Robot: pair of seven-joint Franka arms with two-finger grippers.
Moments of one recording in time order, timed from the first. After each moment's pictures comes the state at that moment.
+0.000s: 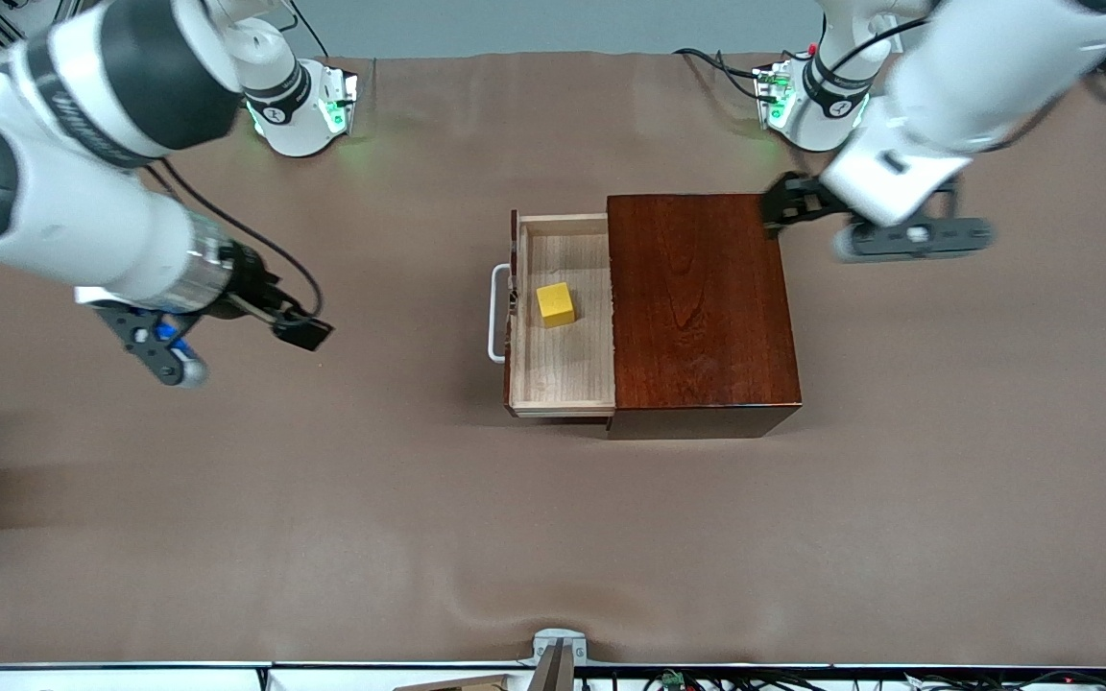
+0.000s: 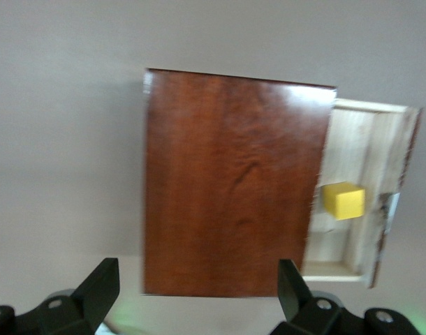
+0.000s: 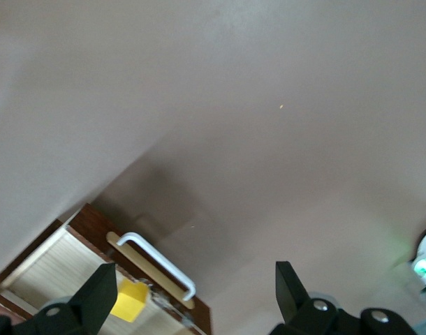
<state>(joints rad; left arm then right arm) -0.23 0.16 -0.27 -1.39 -0.08 1.53 -0.61 0.37 0.36 -0.13 -1.20 0.23 1.41 0.96</state>
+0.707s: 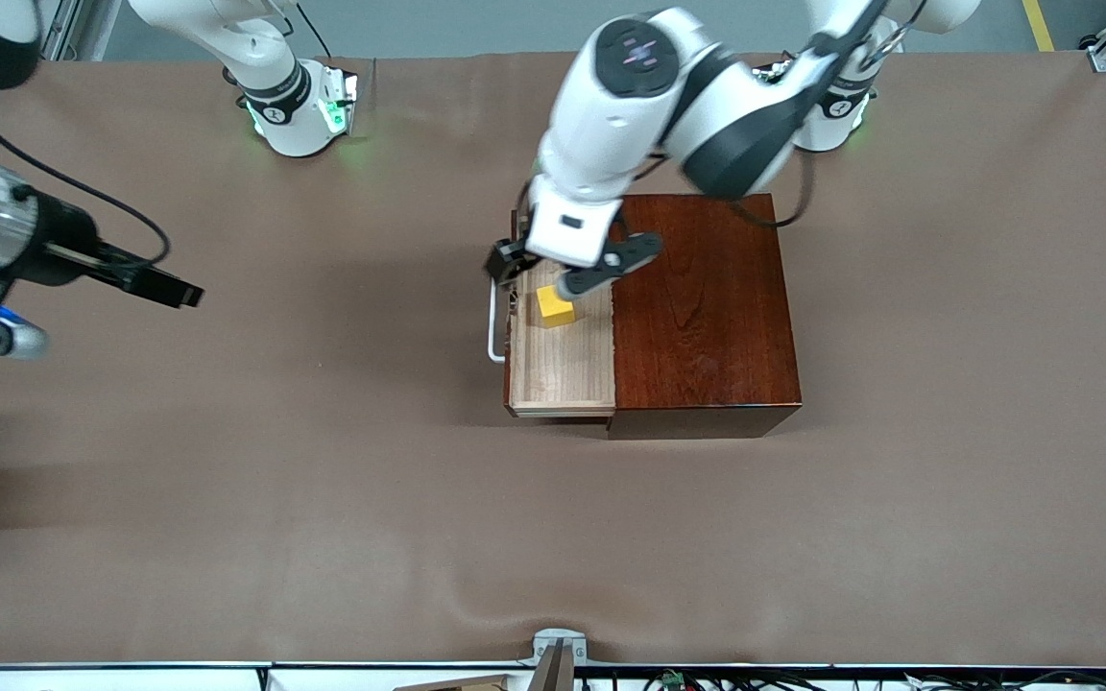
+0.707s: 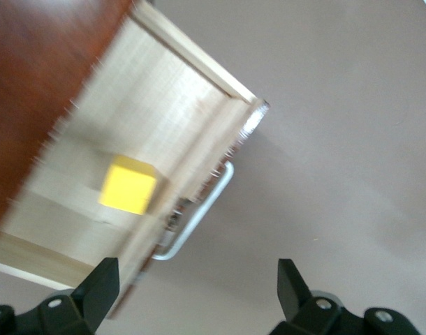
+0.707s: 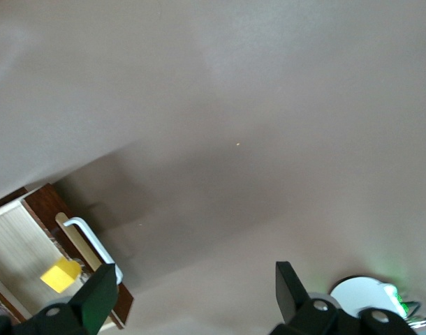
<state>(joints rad) -0.65 0.50 -0.23 -1.30 -0.08 2.04 -1.47 0.19 0.26 -0.13 -1.20 0.21 1.29 0.54</state>
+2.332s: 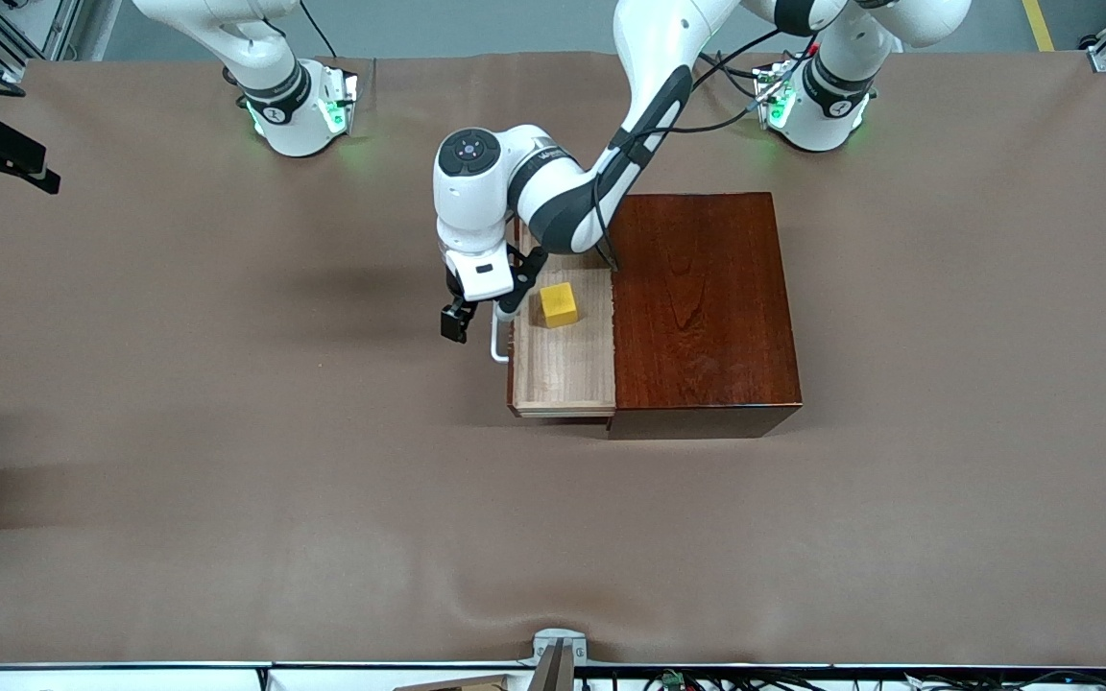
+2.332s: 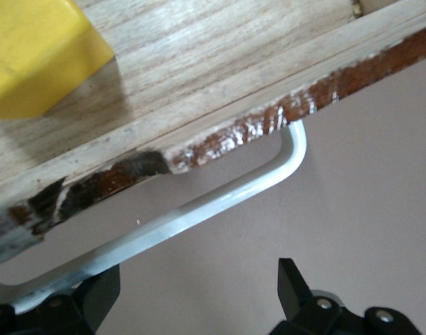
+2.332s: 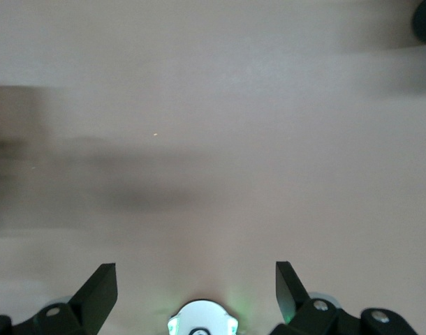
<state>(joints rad) -1.08 0.86 0.17 -1.18 -0.08 2.21 -2.07 0.05 -0.09 -0.11 -1.53 -0.02 1.35 -0.07</state>
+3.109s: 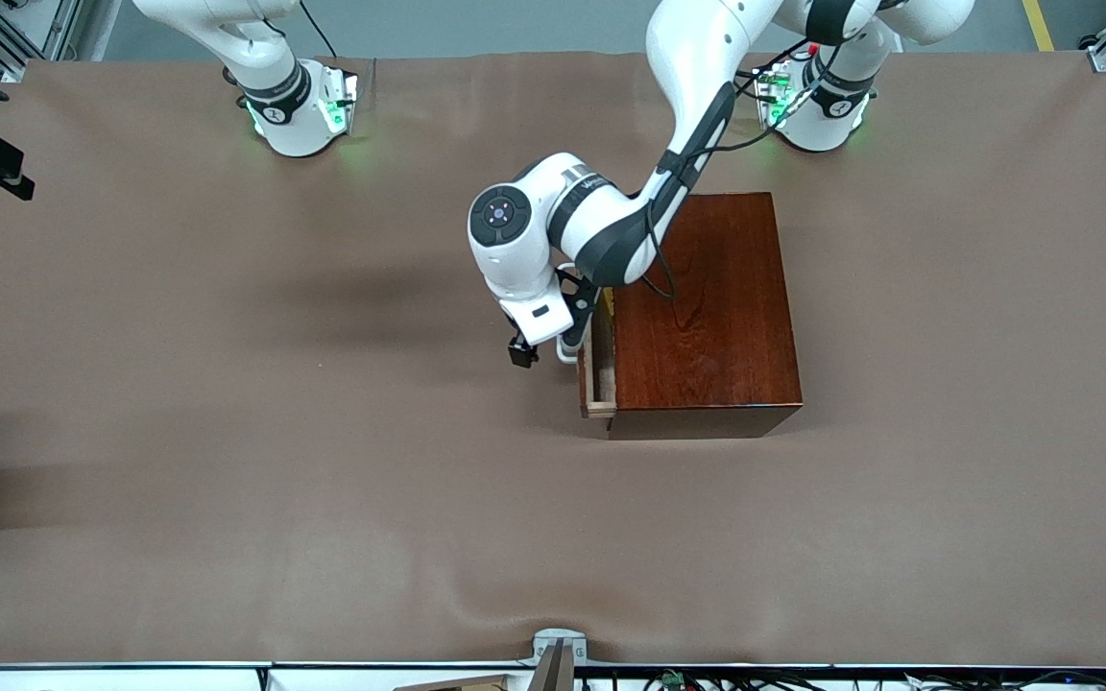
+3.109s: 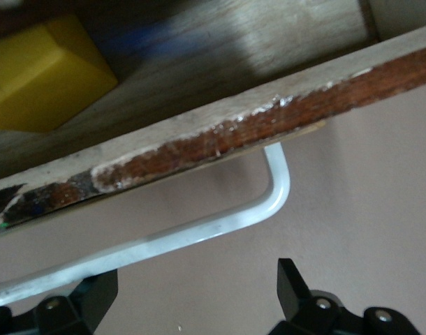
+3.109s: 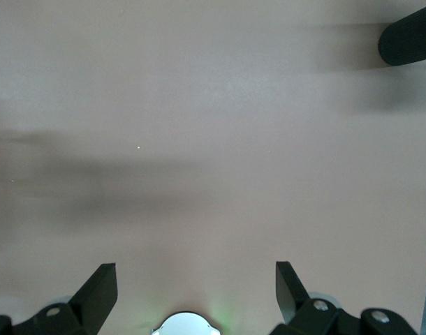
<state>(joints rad) -0.97 0.84 0.17 -1.17 -0.08 1.93 -2.06 0.05 -0.07 -0.11 -1.49 -0.05 1.36 -0.08</state>
